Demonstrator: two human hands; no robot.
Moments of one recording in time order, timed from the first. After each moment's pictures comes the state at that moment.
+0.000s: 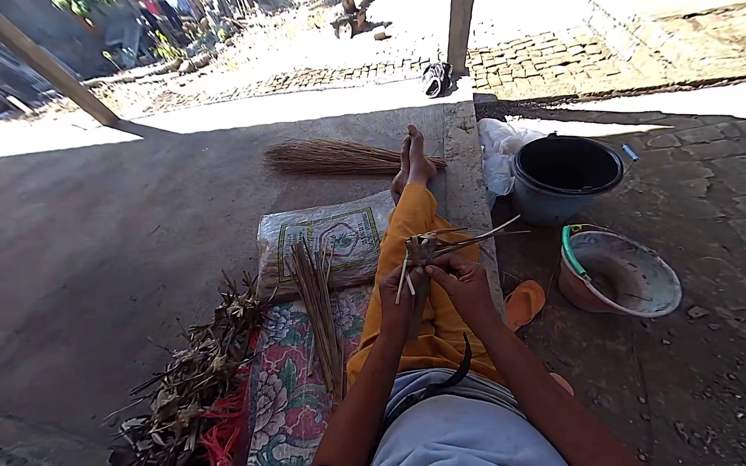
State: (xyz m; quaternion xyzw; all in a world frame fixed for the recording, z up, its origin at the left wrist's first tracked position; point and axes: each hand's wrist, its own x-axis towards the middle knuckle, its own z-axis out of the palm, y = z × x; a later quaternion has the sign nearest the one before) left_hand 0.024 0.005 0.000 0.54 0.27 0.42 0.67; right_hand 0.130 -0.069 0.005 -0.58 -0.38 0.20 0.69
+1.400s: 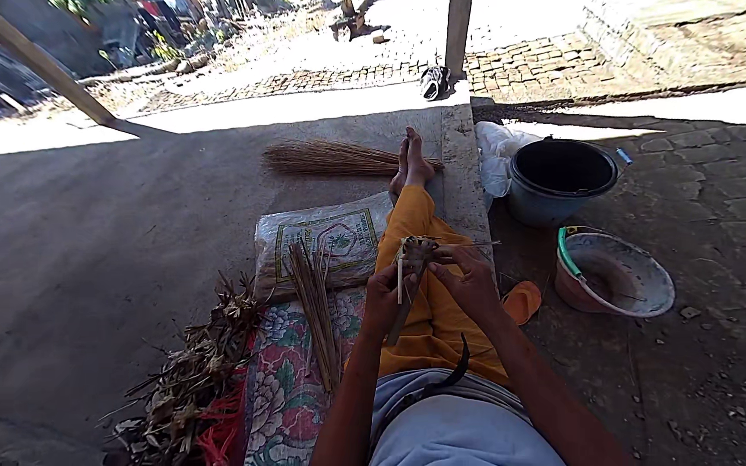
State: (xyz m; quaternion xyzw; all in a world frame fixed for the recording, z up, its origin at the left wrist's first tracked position) left_hand -0.003 0.024 0.009 0.64 0.20 0.36 0.65; right_hand 0.145 -0.077 0.005 -0.66 -0.48 0.07 0.57
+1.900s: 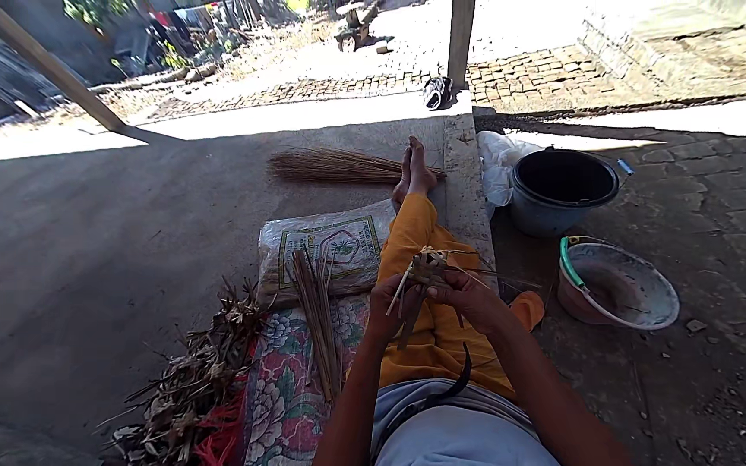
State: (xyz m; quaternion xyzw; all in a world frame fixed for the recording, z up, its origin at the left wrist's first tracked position) left_hand 0.000 0.034 -0.004 0.71 0.16 0.37 0.58; right_hand 0.150 -0.082 0.022 -0.47 -0.34 0.50 0.65
